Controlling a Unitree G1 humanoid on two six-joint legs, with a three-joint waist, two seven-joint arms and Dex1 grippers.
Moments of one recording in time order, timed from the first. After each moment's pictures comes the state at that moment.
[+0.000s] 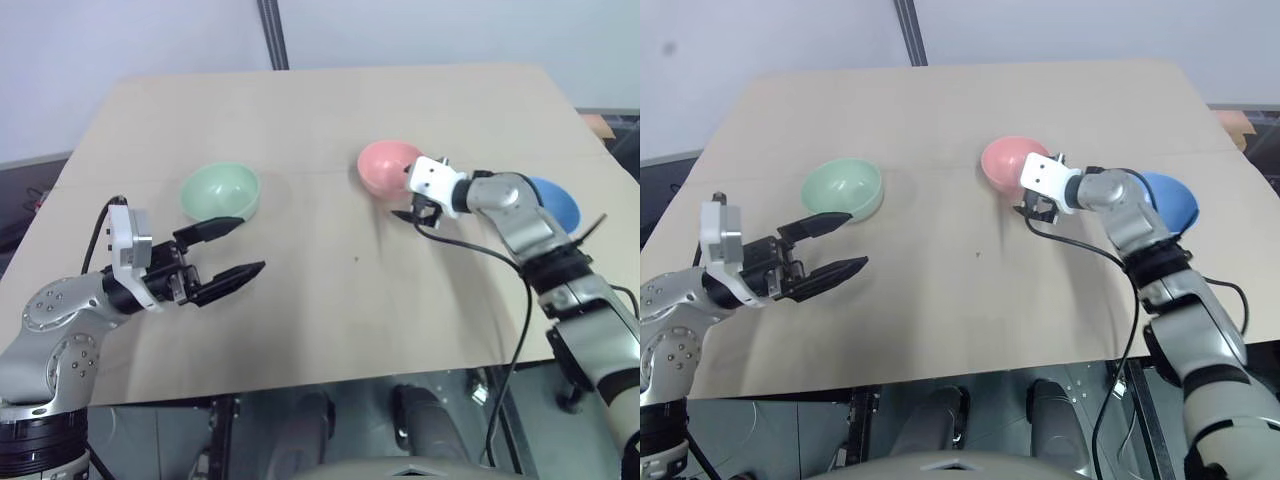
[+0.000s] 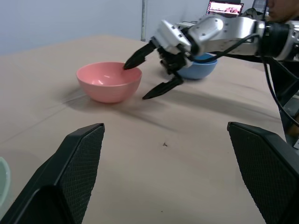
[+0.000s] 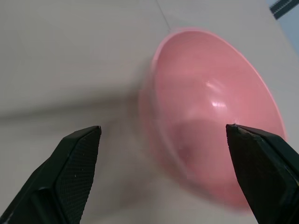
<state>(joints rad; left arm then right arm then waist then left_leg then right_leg) -0.02 0.76 0.42 -0.27 -0.75 0.36 -1.14 -1.00 -0.45 0.40 0.71 -0.15 -0.06 0.79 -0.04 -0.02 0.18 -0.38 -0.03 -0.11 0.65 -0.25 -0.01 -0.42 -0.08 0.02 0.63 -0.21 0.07</state>
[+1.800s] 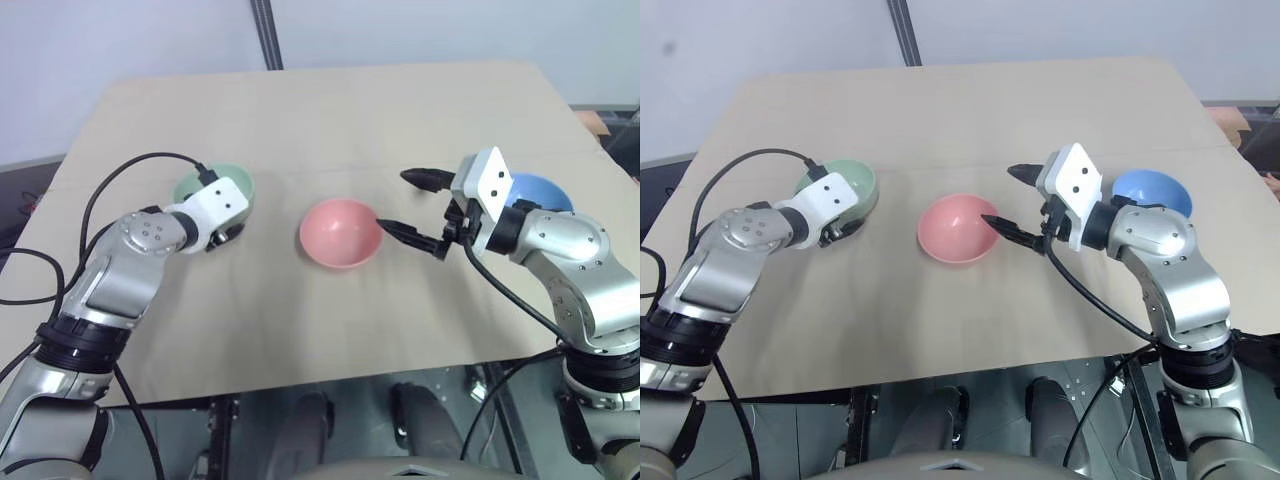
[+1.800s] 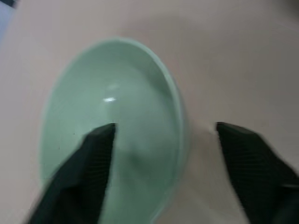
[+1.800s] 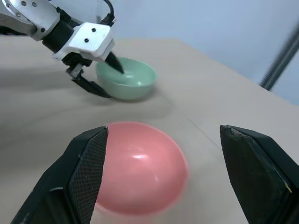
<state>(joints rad) -0.50 0.93 -0.20 -0.04 0.08 0.57 -0.65 -0.50 -0.47 0.01 -0.56 0.29 0.71 0.81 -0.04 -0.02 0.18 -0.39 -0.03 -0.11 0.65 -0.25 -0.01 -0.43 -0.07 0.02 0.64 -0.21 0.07</state>
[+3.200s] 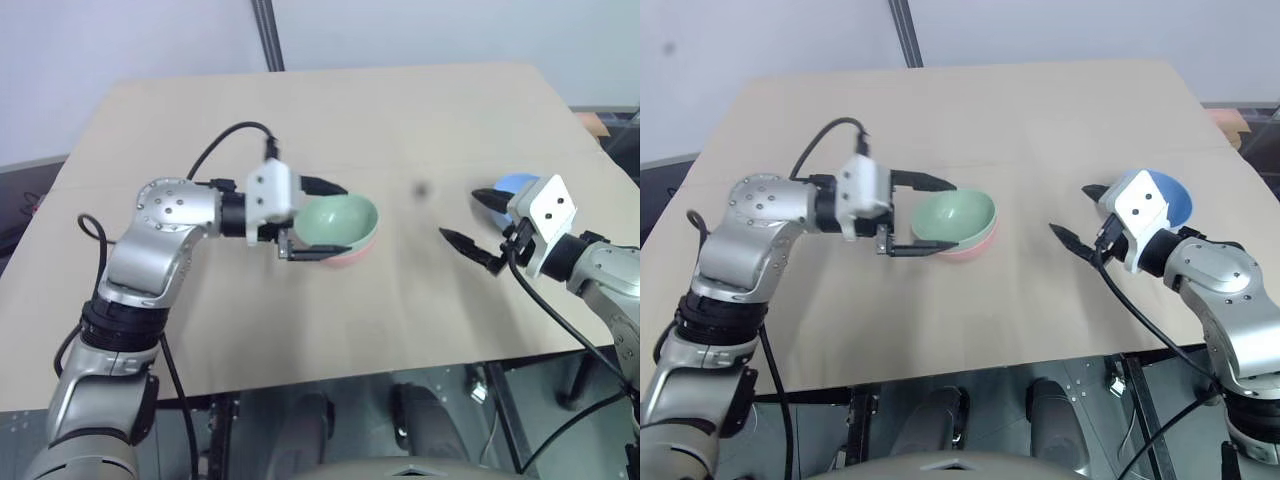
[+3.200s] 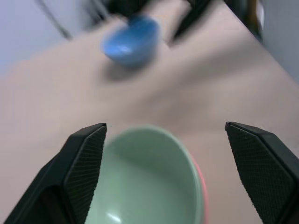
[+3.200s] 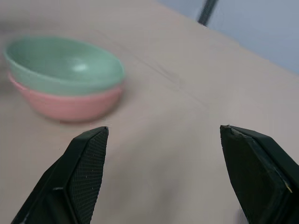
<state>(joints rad) -0.58 0.68 -0.02 -0.18 -0.45 0.28 -1.19 -0.24 -0.71 -0.14 -0.59 0.33 0.72 0.60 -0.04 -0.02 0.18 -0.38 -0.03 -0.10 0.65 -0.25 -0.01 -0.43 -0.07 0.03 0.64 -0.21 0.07</state>
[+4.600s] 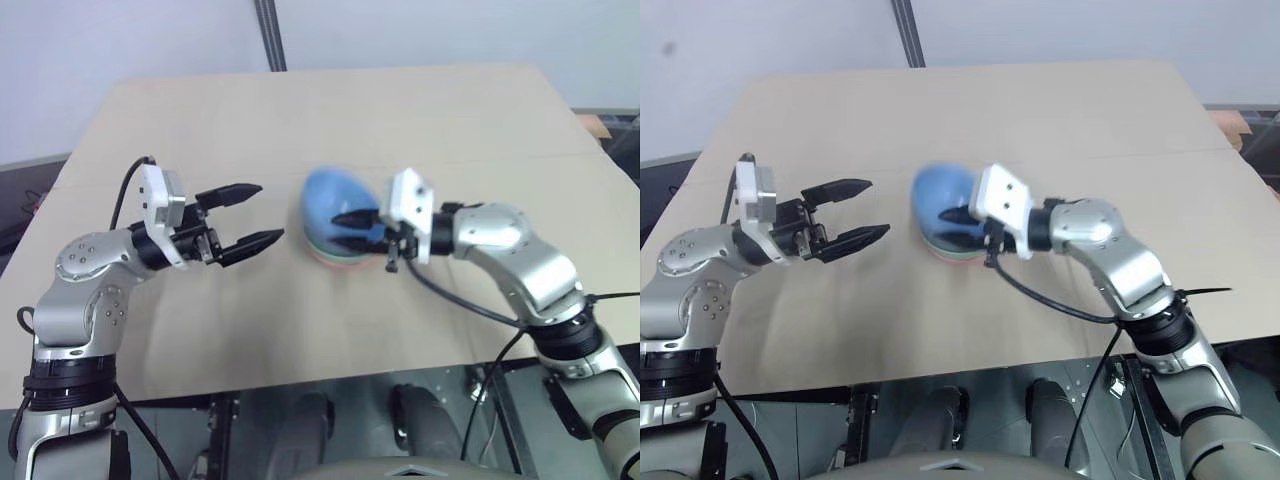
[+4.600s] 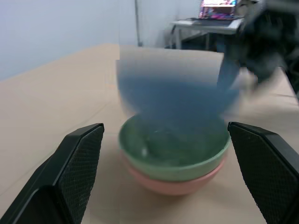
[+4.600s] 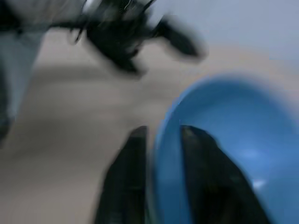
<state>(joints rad) -0.28 0.76 0.26 -0.11 -0.63 0.30 -1.13 -0.66 -0.46 0.38 -0.26 0.30 0.51 0.91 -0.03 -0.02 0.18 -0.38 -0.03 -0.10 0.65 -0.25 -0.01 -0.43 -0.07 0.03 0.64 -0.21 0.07</state>
